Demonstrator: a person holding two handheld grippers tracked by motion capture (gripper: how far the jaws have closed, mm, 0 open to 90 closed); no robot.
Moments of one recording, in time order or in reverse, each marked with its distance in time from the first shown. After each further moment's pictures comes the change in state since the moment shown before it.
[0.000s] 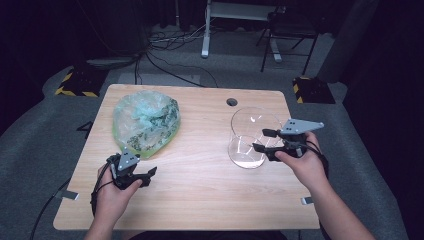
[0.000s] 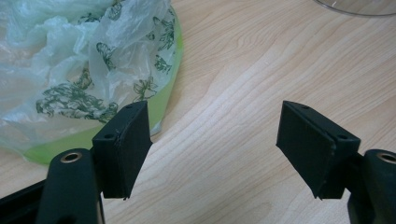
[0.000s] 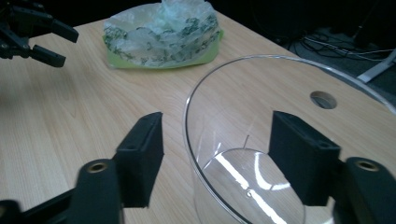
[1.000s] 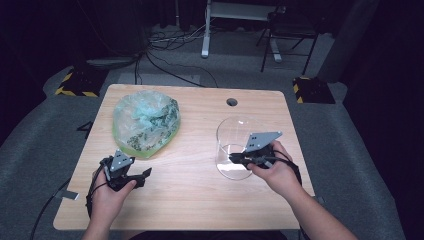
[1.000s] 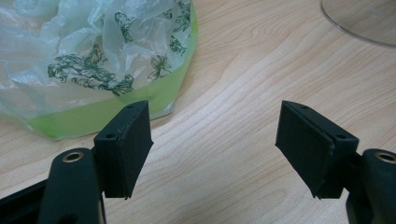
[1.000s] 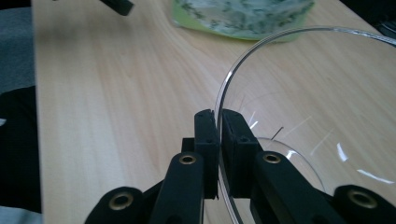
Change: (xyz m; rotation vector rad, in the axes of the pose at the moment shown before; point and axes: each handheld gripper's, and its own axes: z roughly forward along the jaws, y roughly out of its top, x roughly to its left) left arm 0.013 -0.012 -0.002 0.010 0.011 -0.034; right arm 0.059 0.011 0.048 0.157 0.177 -0.178
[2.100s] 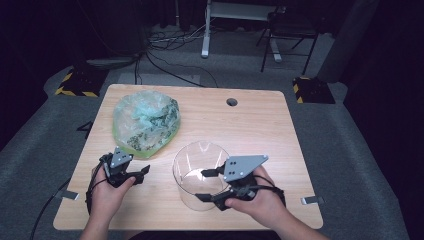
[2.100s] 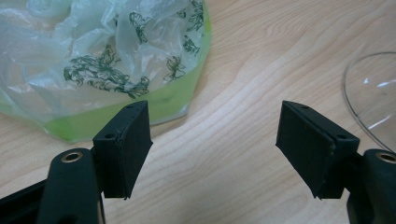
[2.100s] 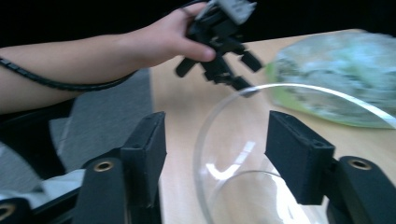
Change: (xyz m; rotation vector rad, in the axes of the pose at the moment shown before) left arm 0.010 0.006 0.009 0.015 0.026 0.010; right arm 0.088 0.046 -0.007 -0.210 0.185 -0.038
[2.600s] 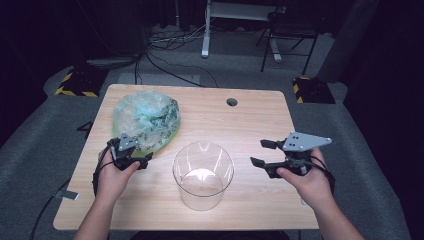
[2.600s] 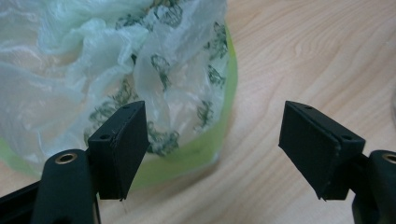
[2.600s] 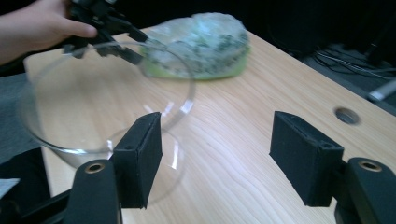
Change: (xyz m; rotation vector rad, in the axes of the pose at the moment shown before) left arm 0.020 0.031 0.030 0.010 0.028 0.063; right arm -0.067 -0.053 -0.101 -0.005 -0.369 0.143
